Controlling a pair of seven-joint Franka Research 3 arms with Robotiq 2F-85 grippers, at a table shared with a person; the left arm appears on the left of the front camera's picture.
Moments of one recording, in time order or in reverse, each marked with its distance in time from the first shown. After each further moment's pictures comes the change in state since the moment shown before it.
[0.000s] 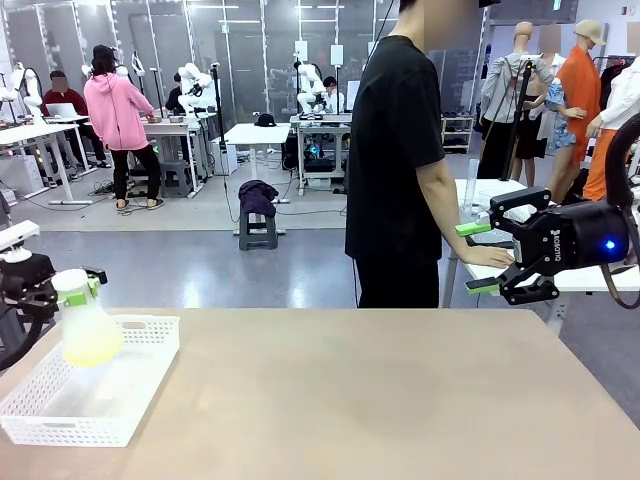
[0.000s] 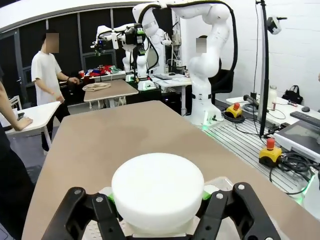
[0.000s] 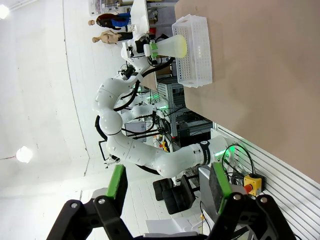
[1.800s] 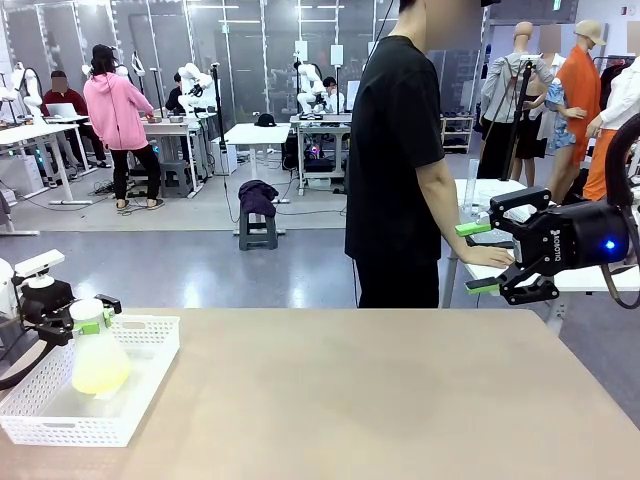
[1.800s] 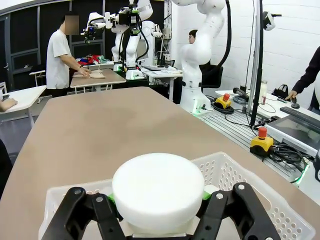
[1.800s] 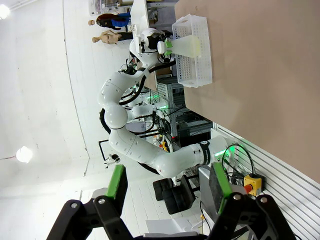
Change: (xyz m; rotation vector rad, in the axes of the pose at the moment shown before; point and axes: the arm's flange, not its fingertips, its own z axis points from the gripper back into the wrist) left arm -0.053 0.009 -0.008 -0.059 0.028 0.074; right arm 0.000 0.000 0.000 0.000 0.000 0.000
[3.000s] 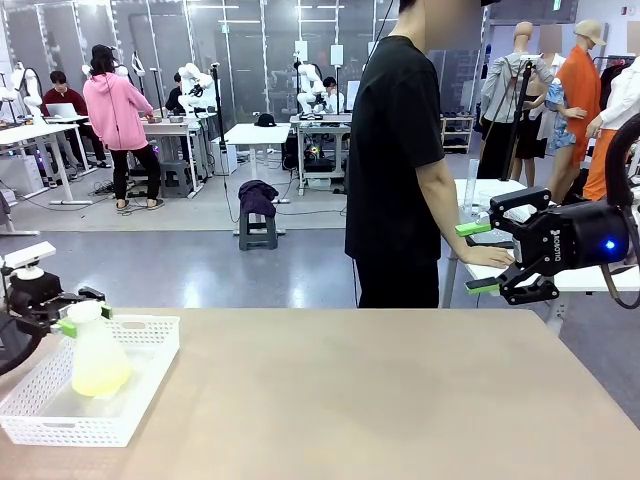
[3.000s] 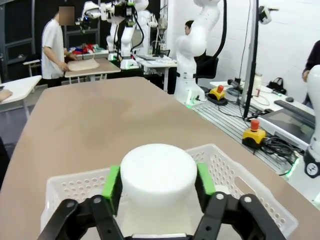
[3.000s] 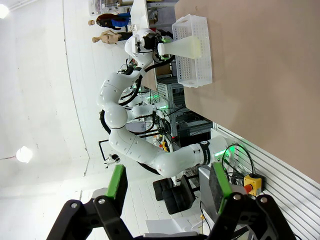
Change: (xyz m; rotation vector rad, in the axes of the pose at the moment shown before) left arm 0.019 -0.004 0.026 -0.017 0.070 0.022; right arm 0.000 0.000 0.000 0.000 0.000 0.000
